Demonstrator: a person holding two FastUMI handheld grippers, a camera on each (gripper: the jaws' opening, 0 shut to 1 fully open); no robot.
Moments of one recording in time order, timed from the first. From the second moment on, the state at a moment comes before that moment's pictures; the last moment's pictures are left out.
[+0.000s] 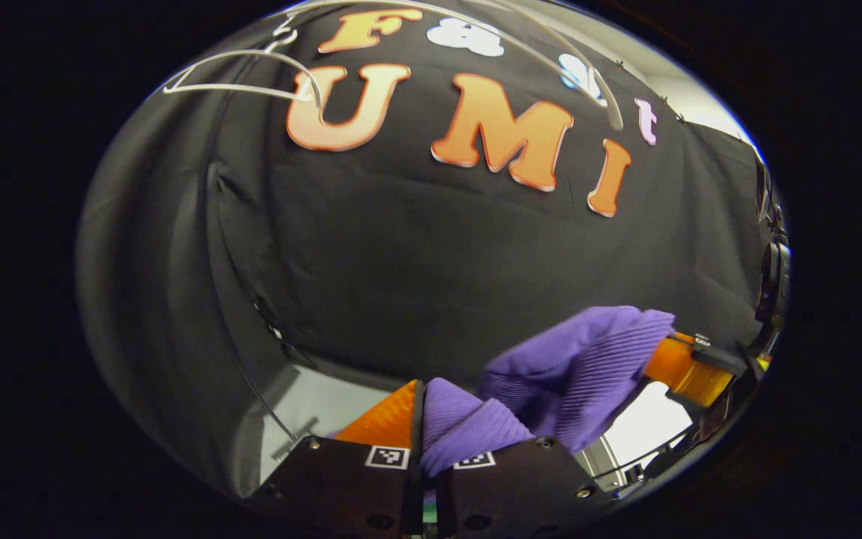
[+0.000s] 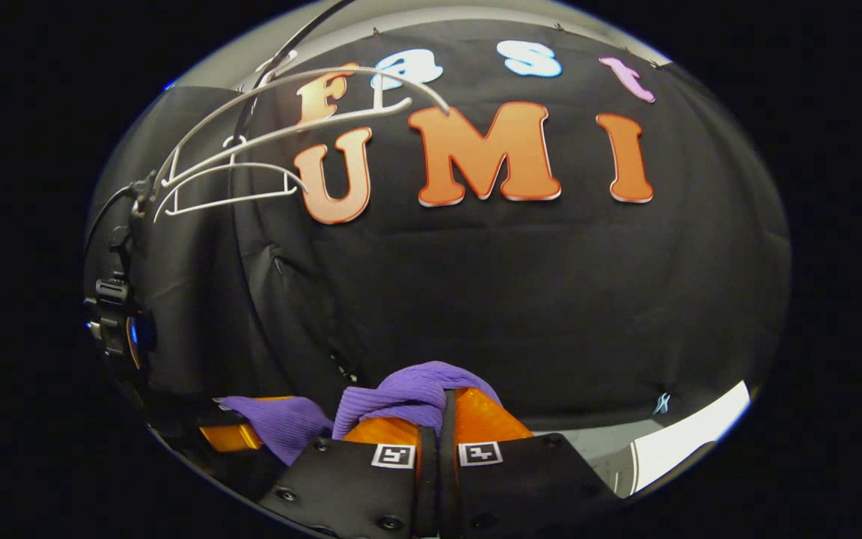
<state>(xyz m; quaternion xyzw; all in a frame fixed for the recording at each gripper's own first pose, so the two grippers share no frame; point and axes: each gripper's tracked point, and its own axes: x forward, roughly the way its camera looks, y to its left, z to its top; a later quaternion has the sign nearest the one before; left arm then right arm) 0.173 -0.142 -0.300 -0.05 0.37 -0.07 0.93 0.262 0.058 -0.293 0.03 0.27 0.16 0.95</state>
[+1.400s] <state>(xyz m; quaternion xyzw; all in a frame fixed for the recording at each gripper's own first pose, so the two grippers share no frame) 0.125 -0.133 -0.379 -0.07 0.51 -0.01 0.86 0.222 0.024 -0.419 0.02 0.48 0.07 0.87</state>
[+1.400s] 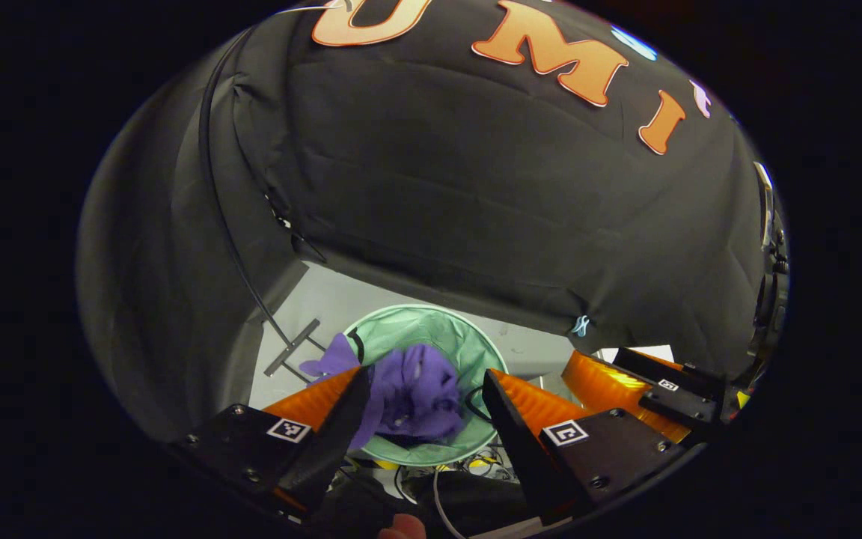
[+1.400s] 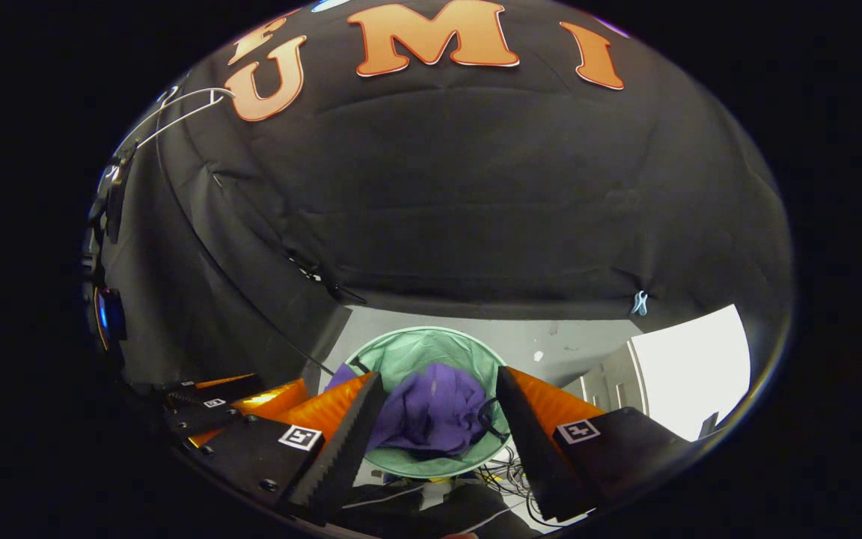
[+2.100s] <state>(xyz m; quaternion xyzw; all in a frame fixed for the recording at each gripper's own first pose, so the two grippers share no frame) 0.168 -0.123 -0.270 -0.04 0.36 -0.05 0.93 0.219 0.050 -0.329 0.01 0.36 0.07 0.93</state>
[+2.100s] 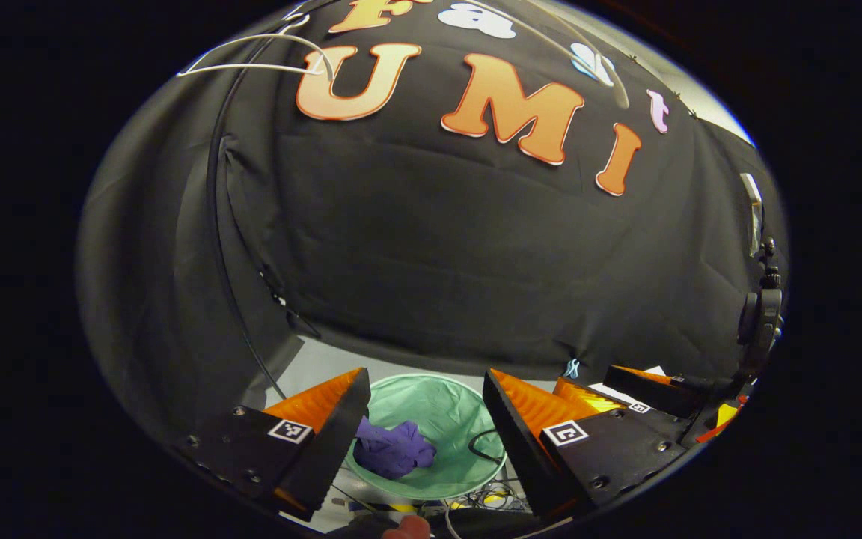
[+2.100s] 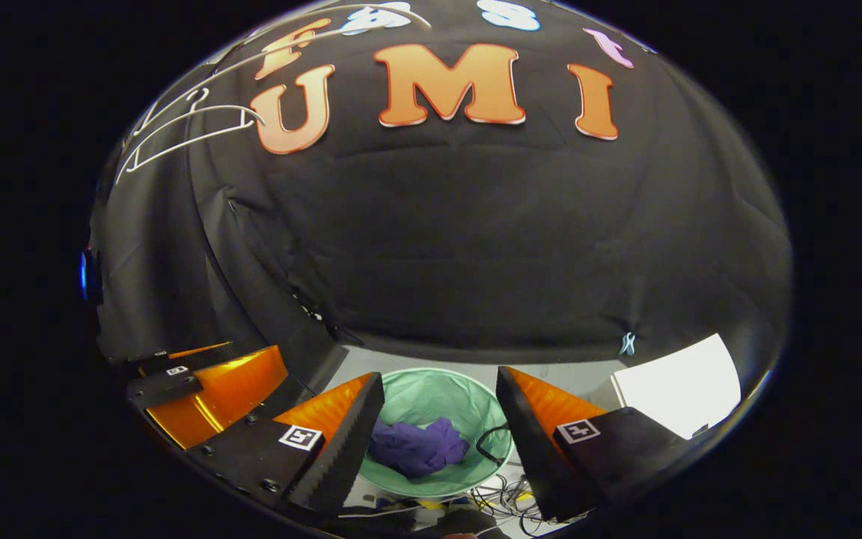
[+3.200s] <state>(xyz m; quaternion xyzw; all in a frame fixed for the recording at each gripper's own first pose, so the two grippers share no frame) 0.142 -0.139 0.018 -0.05 0.06 -0.06 0.99 0.111 -0.043 -0.026 0.02 0.05 -0.01 1.00</state>
